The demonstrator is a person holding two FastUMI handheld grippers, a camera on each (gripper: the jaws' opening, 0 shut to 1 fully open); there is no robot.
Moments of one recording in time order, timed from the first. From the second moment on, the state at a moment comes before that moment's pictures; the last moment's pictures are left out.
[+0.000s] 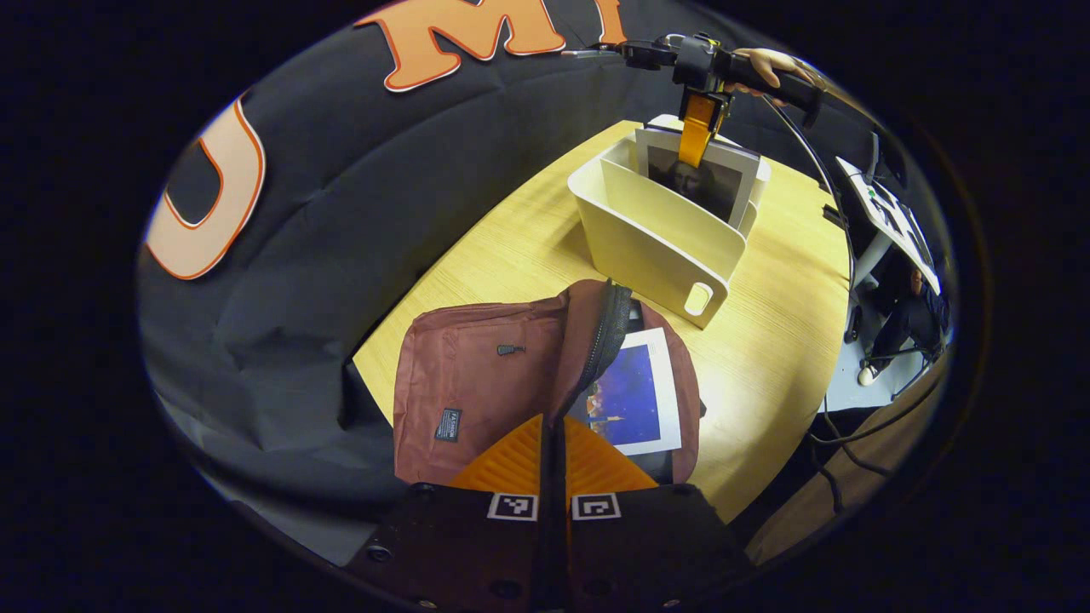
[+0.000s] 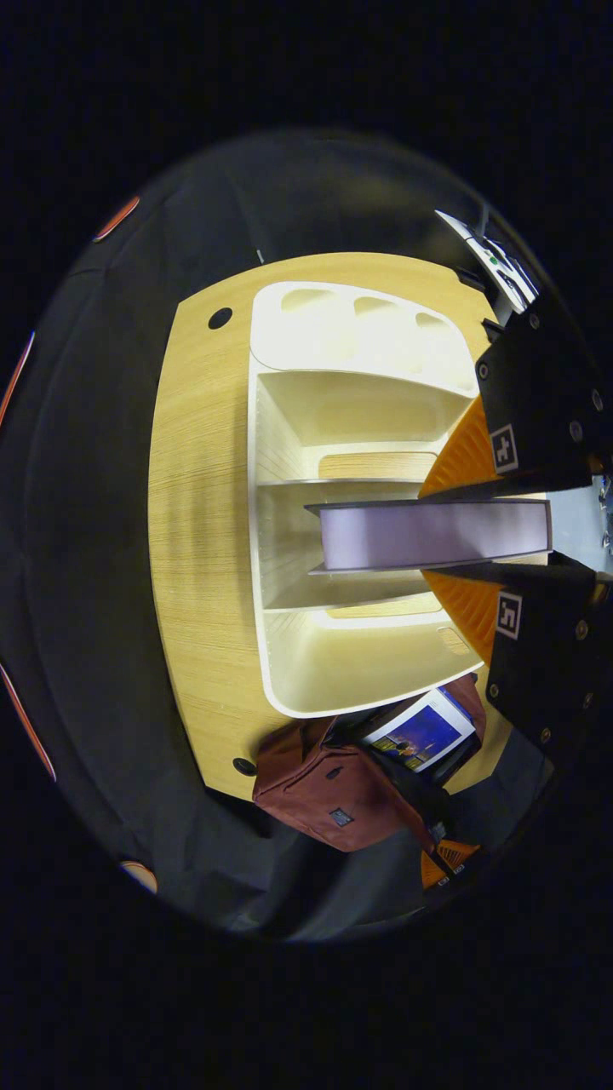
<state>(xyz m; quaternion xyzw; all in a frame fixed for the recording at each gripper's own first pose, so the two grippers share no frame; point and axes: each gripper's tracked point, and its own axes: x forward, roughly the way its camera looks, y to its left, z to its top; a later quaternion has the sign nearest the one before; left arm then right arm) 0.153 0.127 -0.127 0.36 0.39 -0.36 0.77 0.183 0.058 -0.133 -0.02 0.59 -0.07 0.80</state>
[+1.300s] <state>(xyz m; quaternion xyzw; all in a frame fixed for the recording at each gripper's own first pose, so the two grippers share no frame) 0.161 0.138 -0.127 0.37 0.38 -0.36 0.77 0.053 0.155 0.032 0.13 0.42 0.04 0.90</state>
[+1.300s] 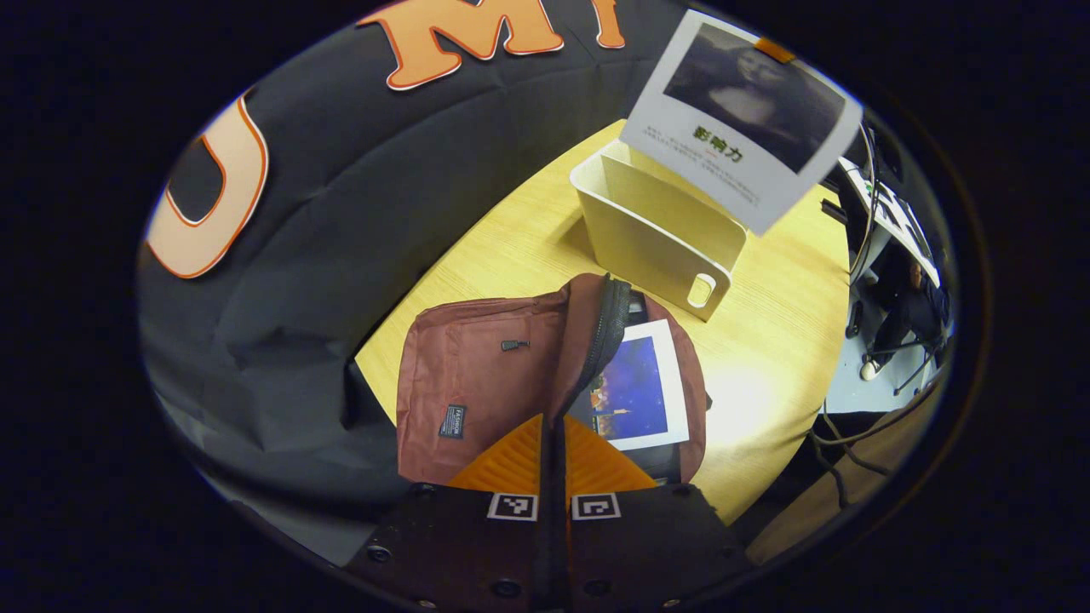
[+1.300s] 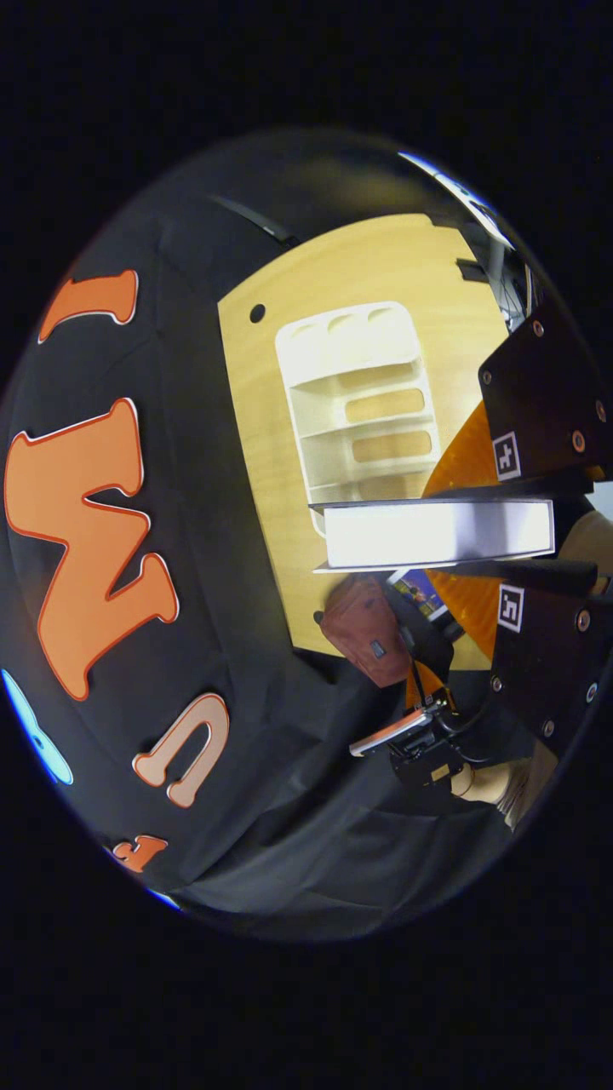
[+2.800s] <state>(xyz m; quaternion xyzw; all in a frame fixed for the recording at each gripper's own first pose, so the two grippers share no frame) 0.146 0.111 -0.084 0.42 0.35 -0.38 0.75 0.154 0.316 -0.210 0.47 0.32 0.04 0.82</state>
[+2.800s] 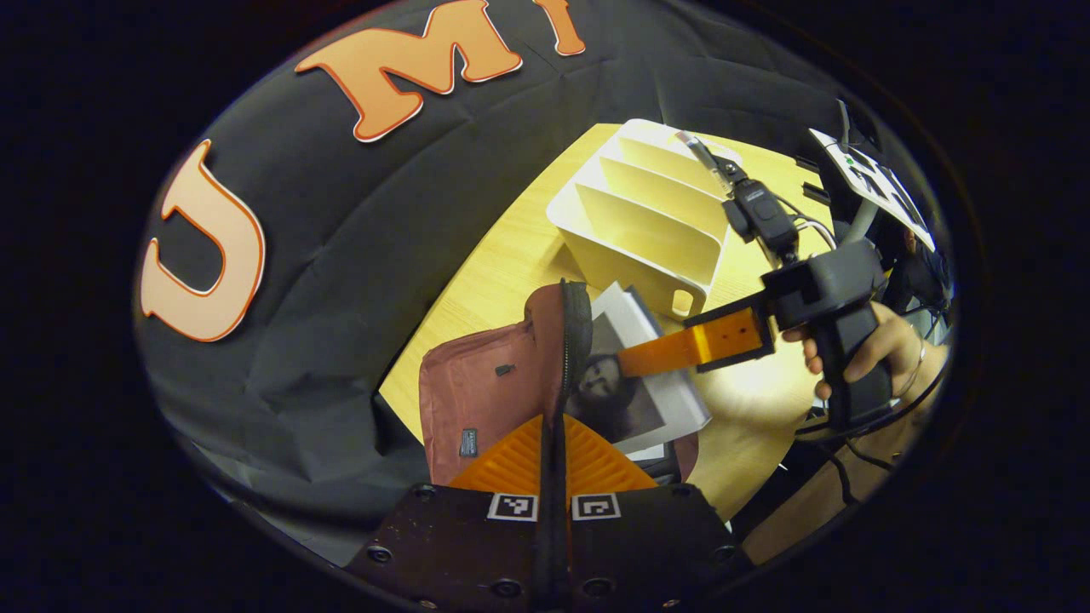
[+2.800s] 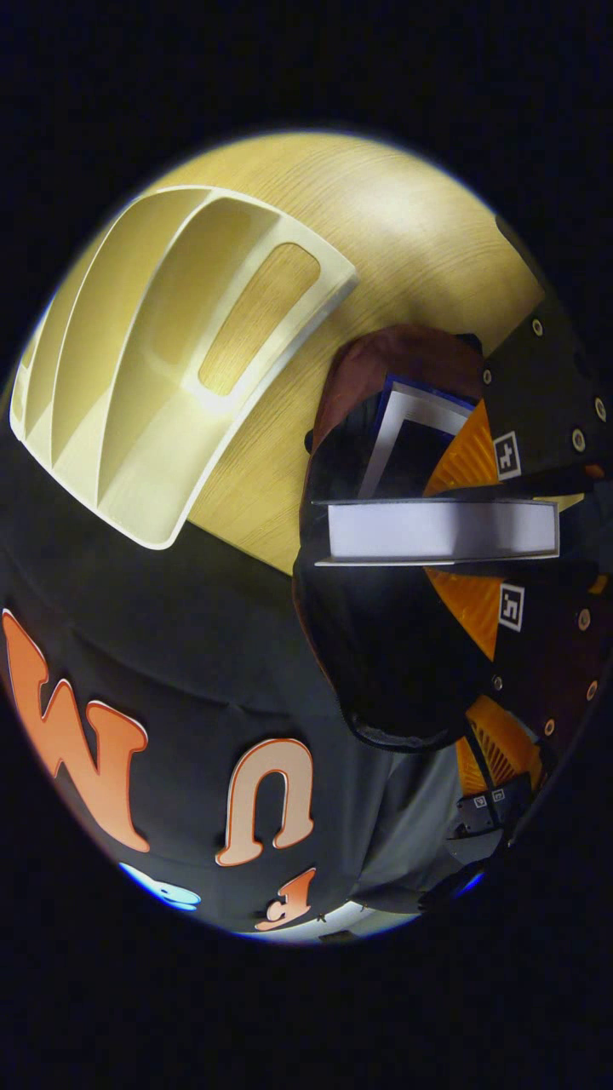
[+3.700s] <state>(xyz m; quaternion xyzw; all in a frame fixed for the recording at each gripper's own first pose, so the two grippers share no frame) 0.151 0.112 -0.106 0.41 0.37 -0.38 0.75 0.126 0.279 -0.238 0.35 0.43 -0.01 0.83</state>
